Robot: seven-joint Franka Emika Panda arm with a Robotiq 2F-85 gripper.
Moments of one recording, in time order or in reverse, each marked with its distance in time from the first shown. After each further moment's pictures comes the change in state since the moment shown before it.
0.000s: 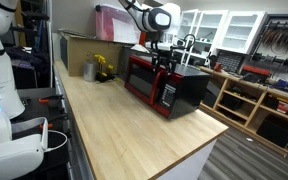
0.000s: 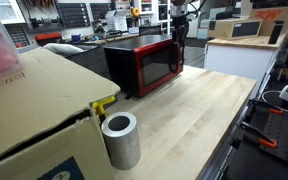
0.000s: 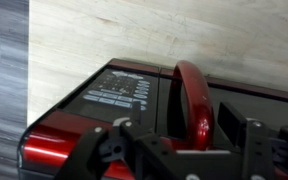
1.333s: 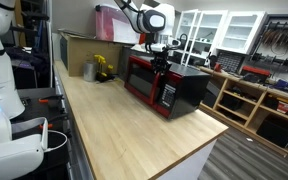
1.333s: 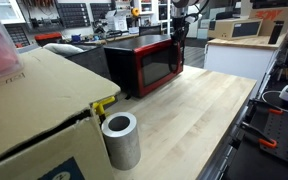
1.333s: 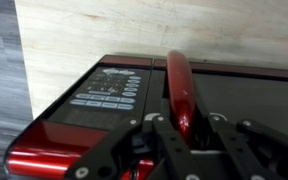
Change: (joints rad) arm 0.001 -0.060 0.023 -0.122 -0.004 0.136 0.135
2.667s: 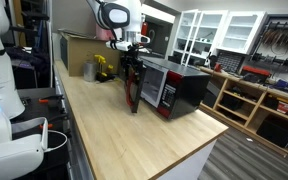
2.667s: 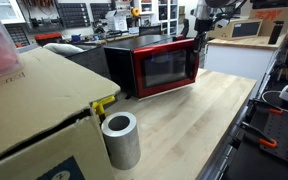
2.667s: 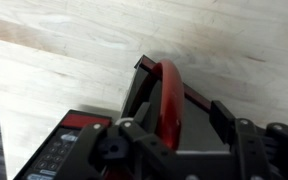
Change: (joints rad) arm 0.021 -0.451 0.003 -0.672 -0.019 0.245 -0.082
